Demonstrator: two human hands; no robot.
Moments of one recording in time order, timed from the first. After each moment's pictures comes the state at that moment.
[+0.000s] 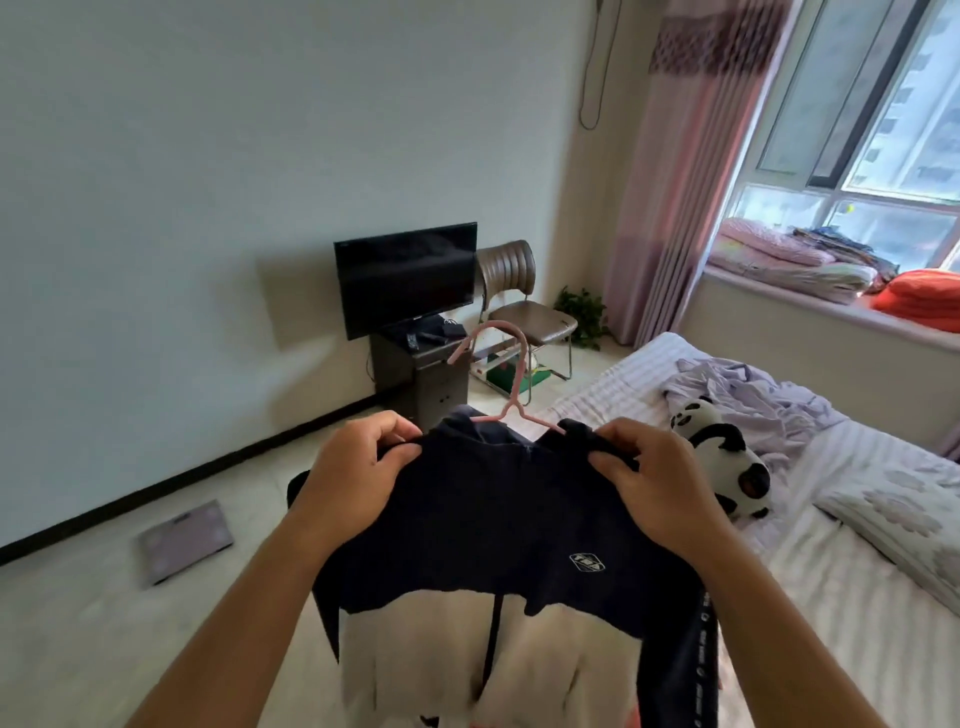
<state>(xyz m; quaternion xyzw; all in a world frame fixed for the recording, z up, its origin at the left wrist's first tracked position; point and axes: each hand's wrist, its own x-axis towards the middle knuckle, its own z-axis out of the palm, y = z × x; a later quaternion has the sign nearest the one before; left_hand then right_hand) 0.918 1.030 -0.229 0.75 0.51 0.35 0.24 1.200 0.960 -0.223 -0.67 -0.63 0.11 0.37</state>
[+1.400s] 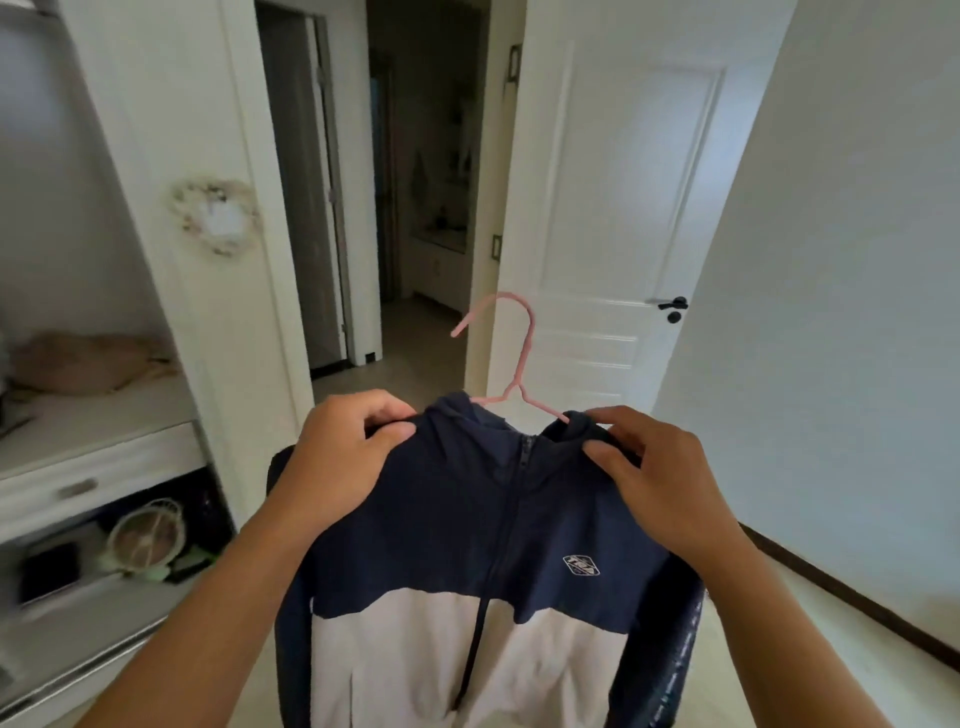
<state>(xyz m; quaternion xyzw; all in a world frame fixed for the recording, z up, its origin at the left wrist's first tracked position) 0.546 0.518 -0.171 0.20 0.87 0.44 -0.12 0.633 0.793 -0.169 -0.01 -0.92 0.33 0.23</state>
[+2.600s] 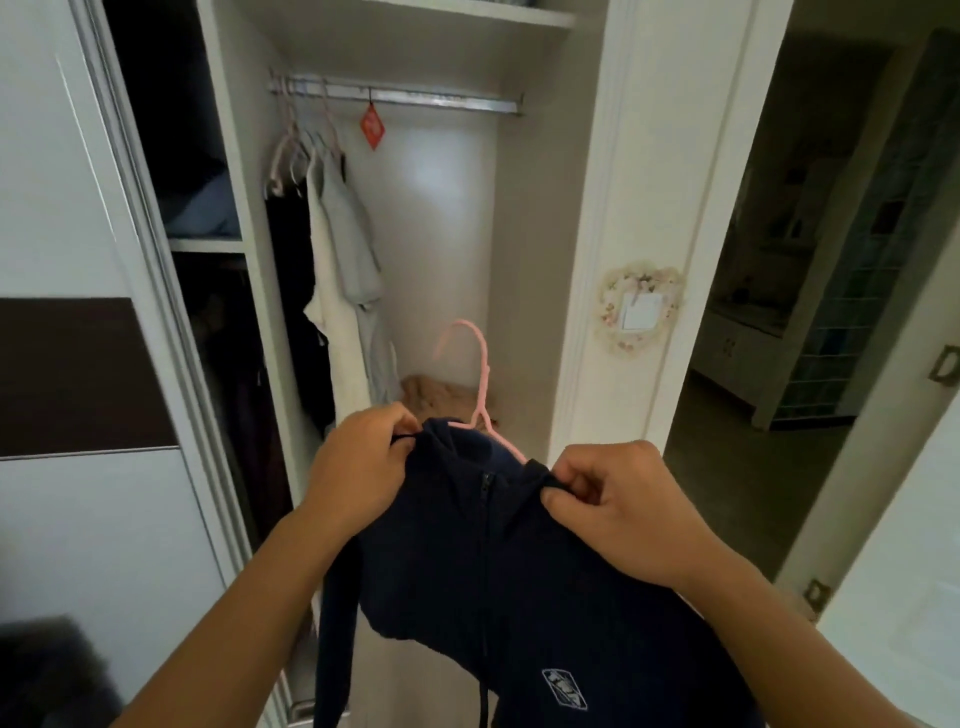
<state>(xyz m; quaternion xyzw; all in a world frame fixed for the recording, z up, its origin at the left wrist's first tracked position) 0.313 0.011 -0.173 -0.09 0.93 0.25 -0.27 0.292 0.272 -0.142 0.37 -0.86 0.33 0.10</state>
